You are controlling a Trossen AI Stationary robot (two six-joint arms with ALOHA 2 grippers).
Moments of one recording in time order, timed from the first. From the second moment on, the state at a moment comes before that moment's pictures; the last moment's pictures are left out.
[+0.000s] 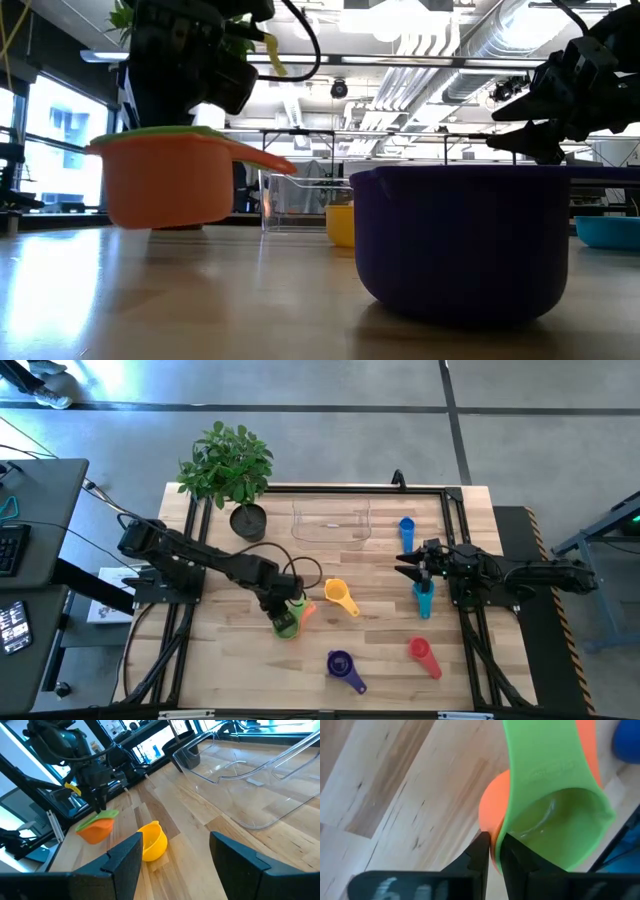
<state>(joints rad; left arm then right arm) -0.19 1.64 1.07 -0.74 0.24 -0.78 -0.09 0.21 0.01 0.03 0.06 0.52</state>
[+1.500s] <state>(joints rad) -0.15 1.71 1.06 -0.74 0.38 -0.76 -0.09 0.21 0.01 0.03 0.06 0.58</state>
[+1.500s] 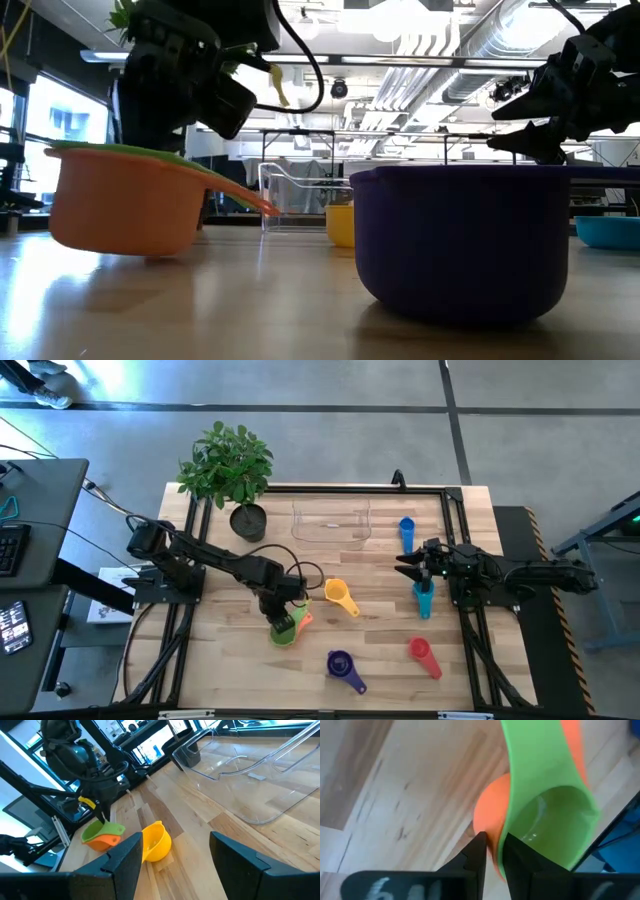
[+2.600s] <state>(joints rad) -0.09 1.65 1.26 -0.83 0.37 -0.75 -0.09 0.21 0.01 0.32 0.15 0.69</state>
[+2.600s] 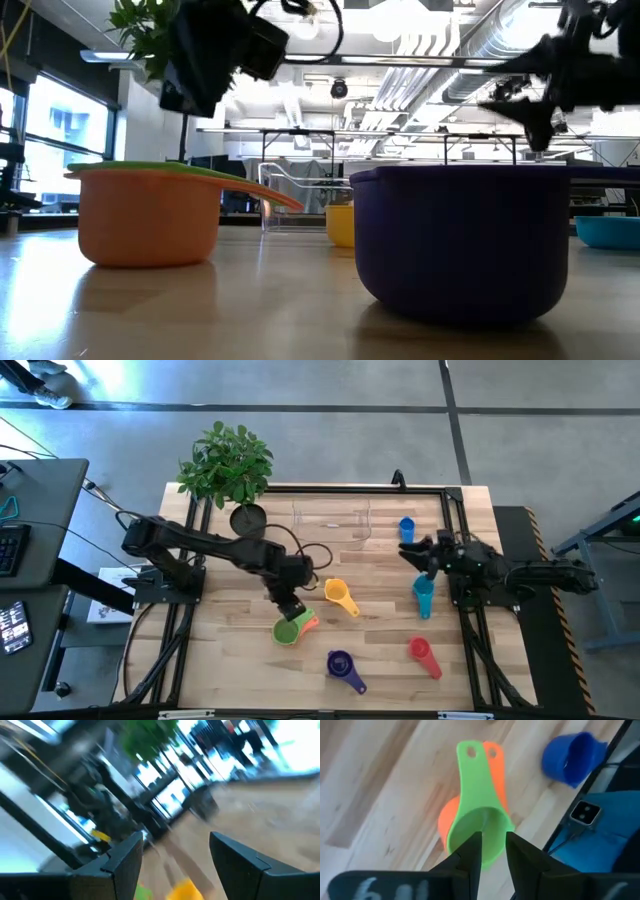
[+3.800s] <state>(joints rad) -0.21 1.26 1.31 -1.16 -0.09 -0.76 -0.06 1.13 0.89 -0.08 -0.08 0.37</state>
